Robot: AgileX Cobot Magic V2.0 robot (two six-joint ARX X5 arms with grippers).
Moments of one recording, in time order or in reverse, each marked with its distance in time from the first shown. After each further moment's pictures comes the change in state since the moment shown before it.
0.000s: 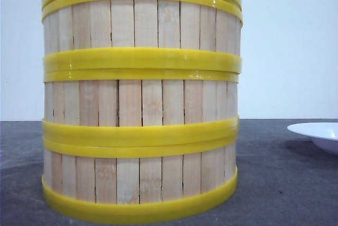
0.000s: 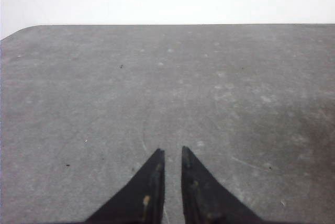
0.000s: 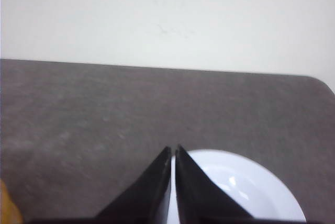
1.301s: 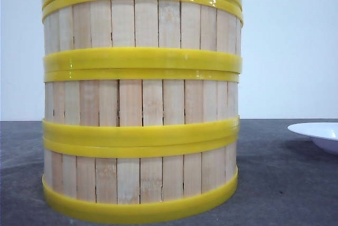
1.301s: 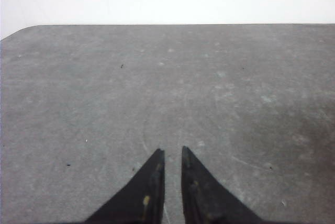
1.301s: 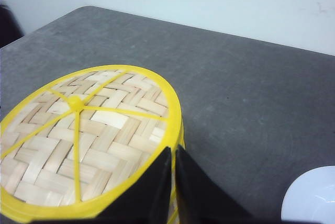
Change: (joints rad) left arm 0.000 0.000 0.000 0.000 0.000 0.000; right arm 0.782 0.320 0.497 -0.372 0.296 0.197
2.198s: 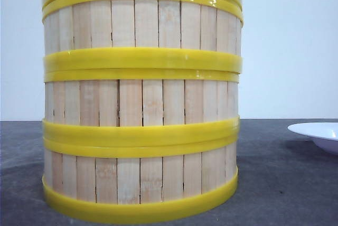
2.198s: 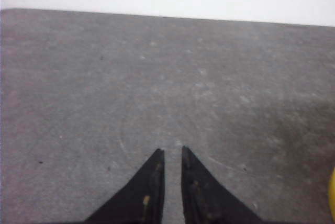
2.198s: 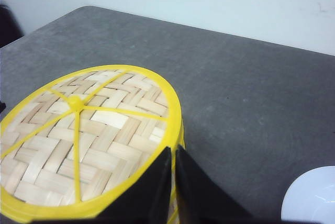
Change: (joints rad) left arm -0.050 0.107 0.032 0.056 -0.001 -0.078; right arm 0.000 0.000 0.000 0.000 0.000 0.000
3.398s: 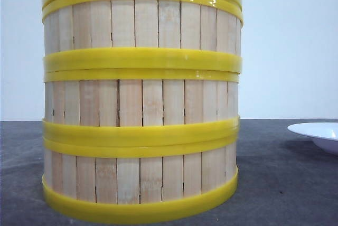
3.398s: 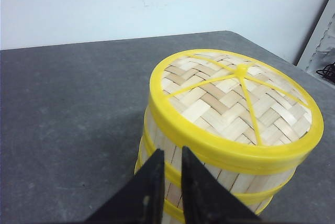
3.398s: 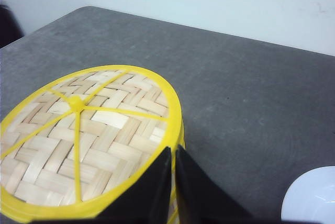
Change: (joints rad) left arm -0.435 0.093 0.716 -0.659 0.159 -0.054; right arm 0.000 0.000 0.000 0.000 0.000 0.000
